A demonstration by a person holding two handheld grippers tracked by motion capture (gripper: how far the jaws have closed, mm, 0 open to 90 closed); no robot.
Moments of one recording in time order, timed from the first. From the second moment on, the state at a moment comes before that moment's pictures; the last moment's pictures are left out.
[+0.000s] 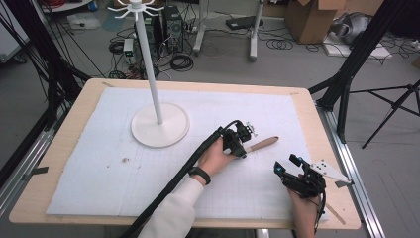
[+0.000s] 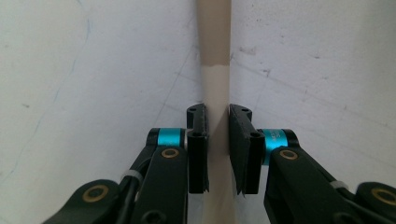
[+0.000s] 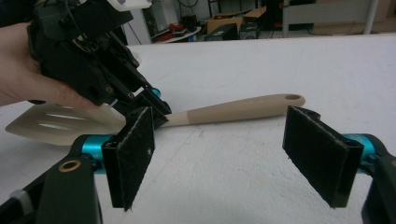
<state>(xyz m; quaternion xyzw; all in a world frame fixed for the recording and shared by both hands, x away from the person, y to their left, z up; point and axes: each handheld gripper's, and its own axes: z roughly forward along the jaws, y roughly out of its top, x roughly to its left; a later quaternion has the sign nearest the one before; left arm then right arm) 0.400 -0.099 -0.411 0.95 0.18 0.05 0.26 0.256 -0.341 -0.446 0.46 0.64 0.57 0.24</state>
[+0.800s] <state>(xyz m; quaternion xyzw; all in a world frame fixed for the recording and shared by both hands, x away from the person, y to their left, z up) 0.345 0.023 -0.390 0.93 0.16 0.04 0.33 0.255 -0.341 -0.446 0.46 0.64 0.57 0.25</state>
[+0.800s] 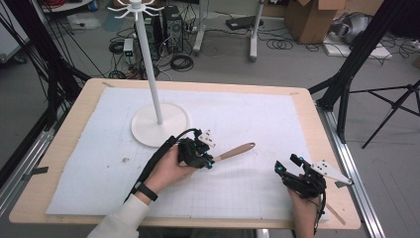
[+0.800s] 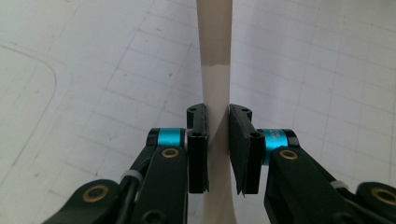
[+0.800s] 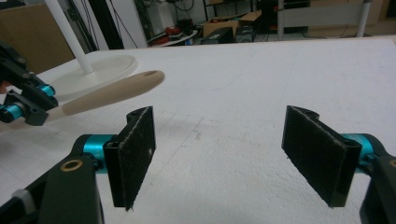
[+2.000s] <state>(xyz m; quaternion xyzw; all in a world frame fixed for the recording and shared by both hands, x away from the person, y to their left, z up) 0.295 0.102 -0.350 0.83 0.19 0.14 0.51 0.253 -0.330 -0.439 0.44 0.65 0.56 0.27</state>
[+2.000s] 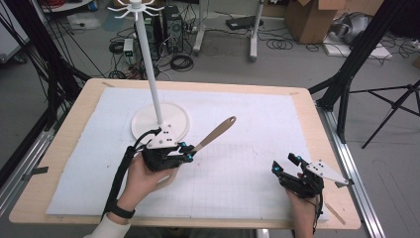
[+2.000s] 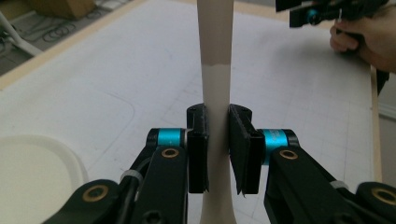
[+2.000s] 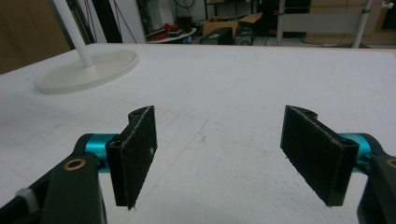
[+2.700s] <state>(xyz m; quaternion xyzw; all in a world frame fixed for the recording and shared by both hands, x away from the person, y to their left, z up) 0.264 0.120 -0.342 0.72 0.22 0.20 0.63 0.250 -0.279 -0.388 0.38 0.65 0.62 0.23</state>
